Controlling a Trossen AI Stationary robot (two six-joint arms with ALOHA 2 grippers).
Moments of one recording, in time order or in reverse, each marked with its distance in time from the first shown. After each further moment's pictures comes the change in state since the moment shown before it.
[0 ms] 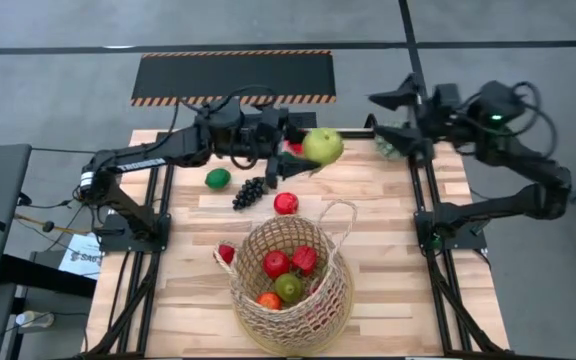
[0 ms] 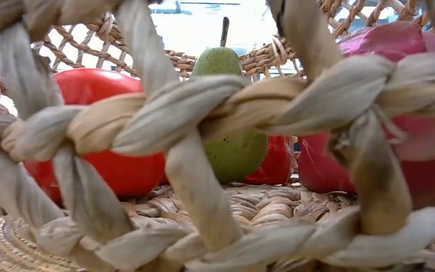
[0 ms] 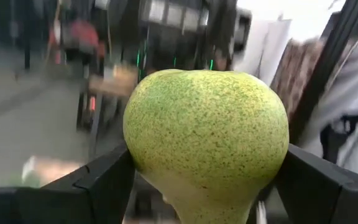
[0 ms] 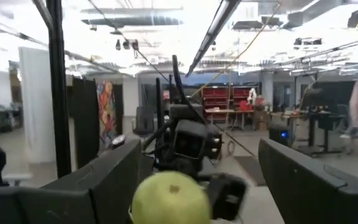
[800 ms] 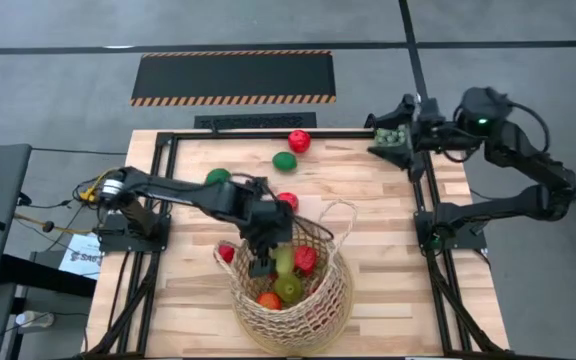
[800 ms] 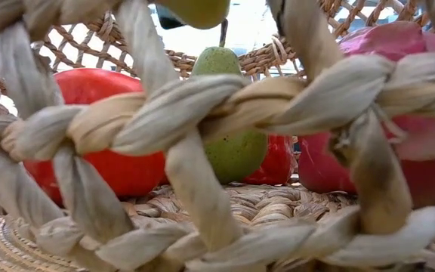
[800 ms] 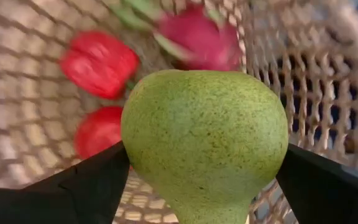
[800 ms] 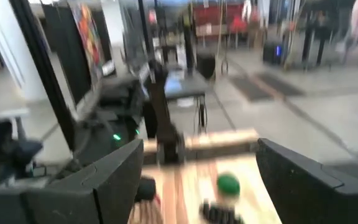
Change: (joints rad) left arm -0.324 0.199 0.004 -0.910 0.070 -0.055; right arm -0.002 -0.029 0.029 -0.415 0.037 -0.016
